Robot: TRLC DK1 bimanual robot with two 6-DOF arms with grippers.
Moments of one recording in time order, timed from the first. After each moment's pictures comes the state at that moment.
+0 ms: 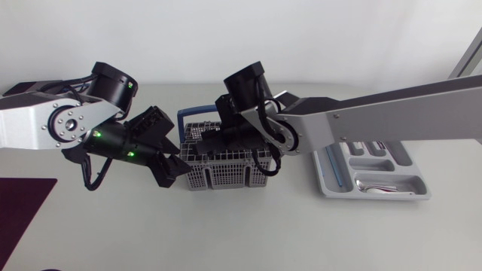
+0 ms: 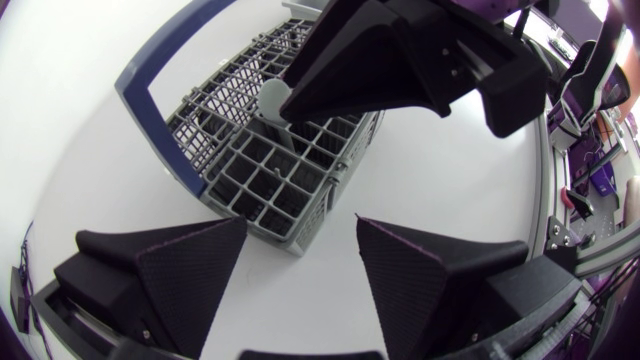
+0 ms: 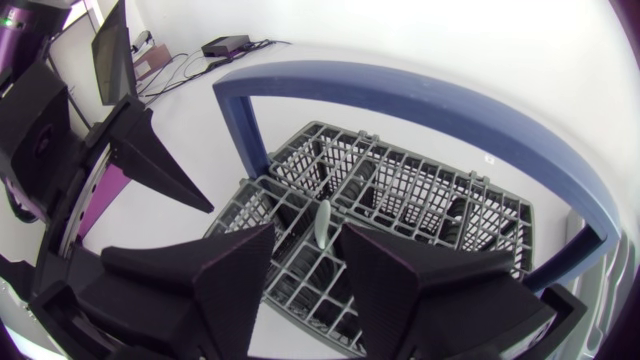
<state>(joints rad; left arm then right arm) -0.33 1.46 0.93 -0.46 0.35 0.54 0.75 1.83 1.19 -0.02 -0.04 0.20</state>
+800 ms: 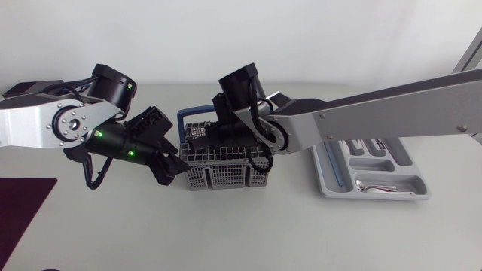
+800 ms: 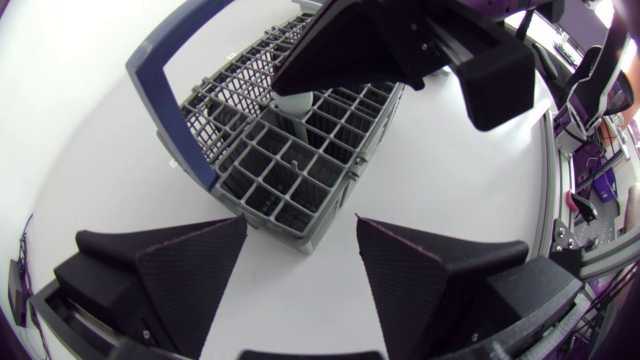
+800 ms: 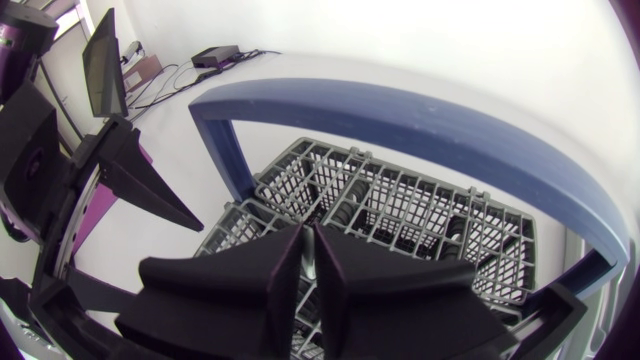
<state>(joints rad) -0.30 1.48 0.93 -0.45 0.35 0.54 0.75 1.88 1.23 0.03 0.00 0.22</state>
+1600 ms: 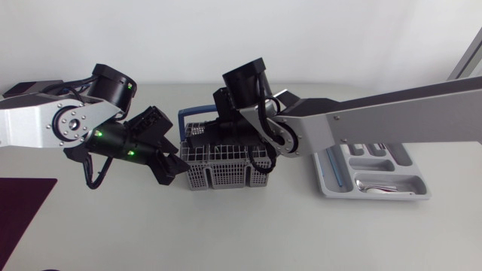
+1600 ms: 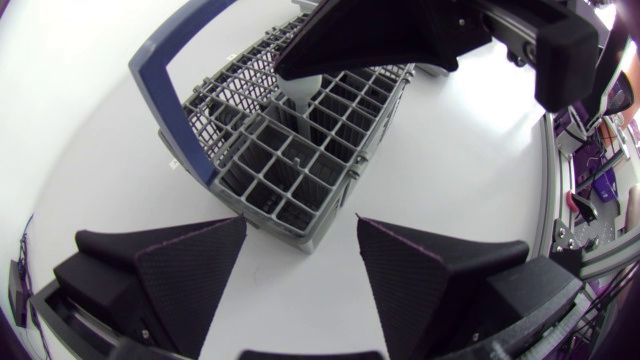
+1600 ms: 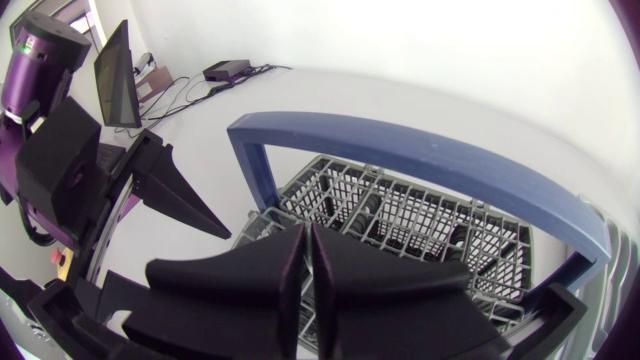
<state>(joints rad) -0.30 1.48 0.93 -0.44 0.35 0.54 0.77 1.82 1.18 0.07 -0.01 0.23</state>
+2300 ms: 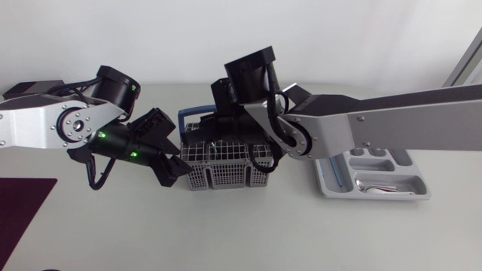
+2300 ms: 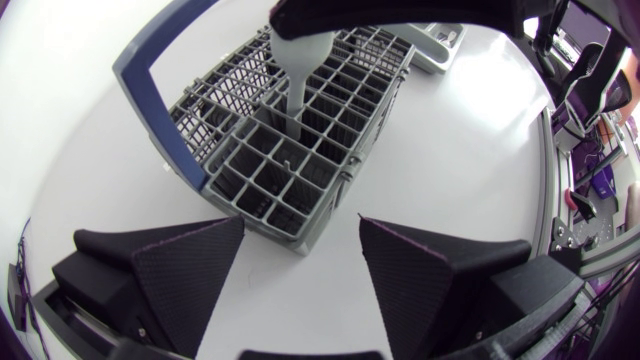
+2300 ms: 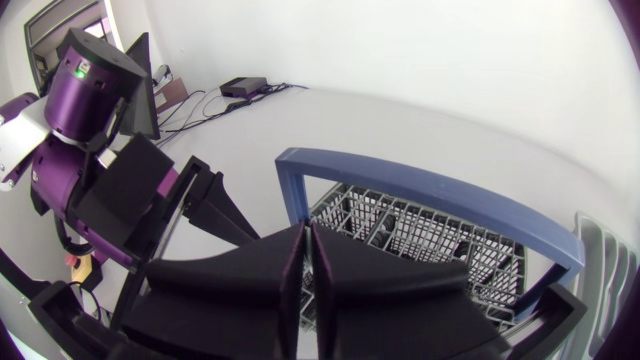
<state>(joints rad) -0.32 1.49 0.93 -0.44 0.35 0.54 0.80 1.74 1.15 0.09 -0.02 0.23</state>
